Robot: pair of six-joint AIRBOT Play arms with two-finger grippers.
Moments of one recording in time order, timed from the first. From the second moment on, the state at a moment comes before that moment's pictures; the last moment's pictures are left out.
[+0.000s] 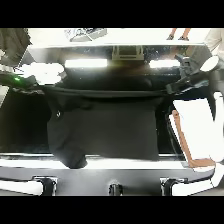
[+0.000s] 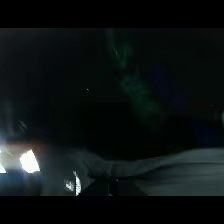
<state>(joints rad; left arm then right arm) 0.28 -1.62 1.70 1.14 -1.34 -1.38 -0.18 -1.69 1.72 -1.21 1.33 1.04</state>
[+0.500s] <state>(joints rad) 0.22 -1.82 1.68 0.94 -0.97 -1.34 -0.18 -1.84 1.71 -1.03 0.84 1.04</state>
